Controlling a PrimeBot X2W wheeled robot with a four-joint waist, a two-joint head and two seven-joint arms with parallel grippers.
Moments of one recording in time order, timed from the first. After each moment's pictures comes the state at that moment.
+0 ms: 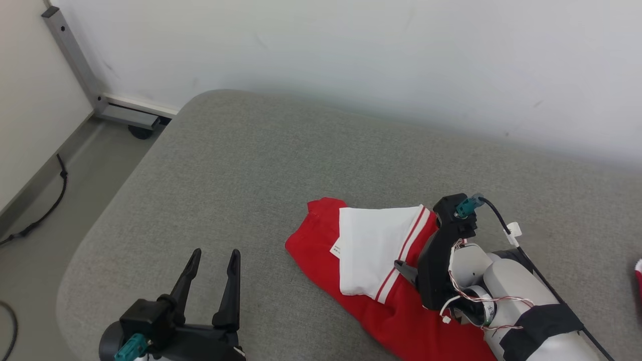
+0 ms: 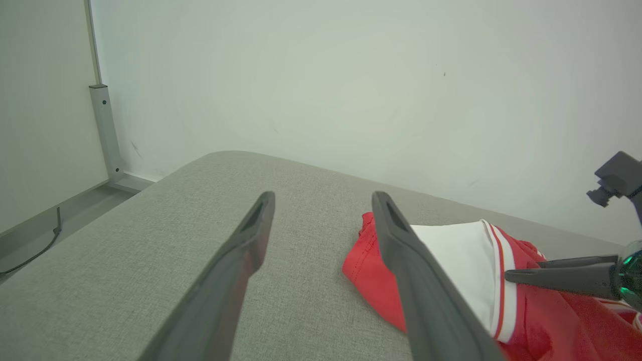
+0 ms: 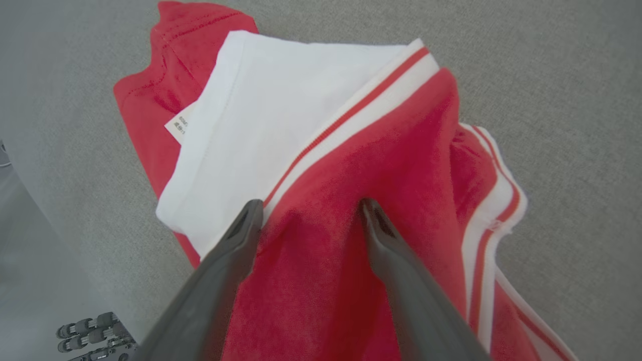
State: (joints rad) left arm -0.14 0.18 -0.46 0.16 -0.40 0.13 -0.25; right arm -0.53 -0.08 0.36 0.63 0.51 0.06 0.58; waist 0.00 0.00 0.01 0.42
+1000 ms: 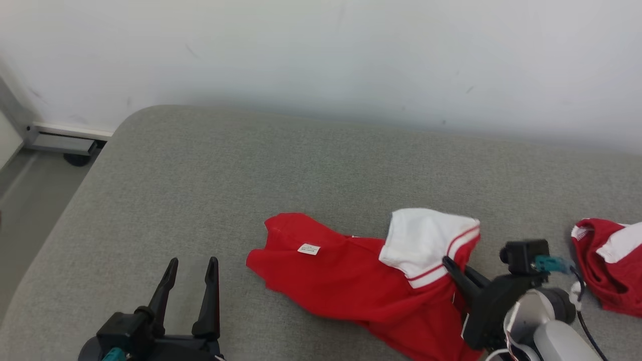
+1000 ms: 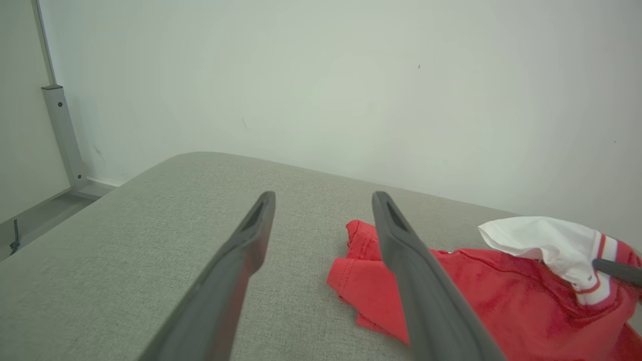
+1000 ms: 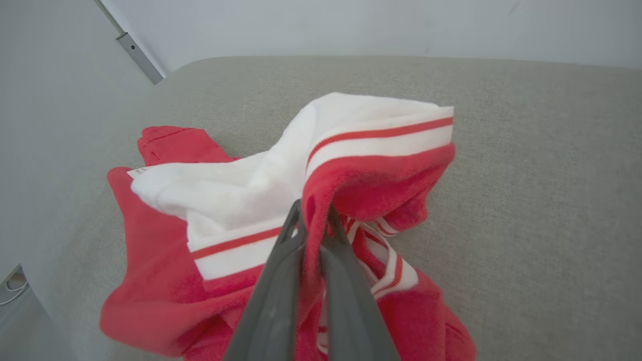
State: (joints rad) left arm -0.08 0.19 -0.39 0.12 -0.38 0.13 -0.25; right arm -0.25 -0.17 0.25 0.34 0.55 0.10 0.22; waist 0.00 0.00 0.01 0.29
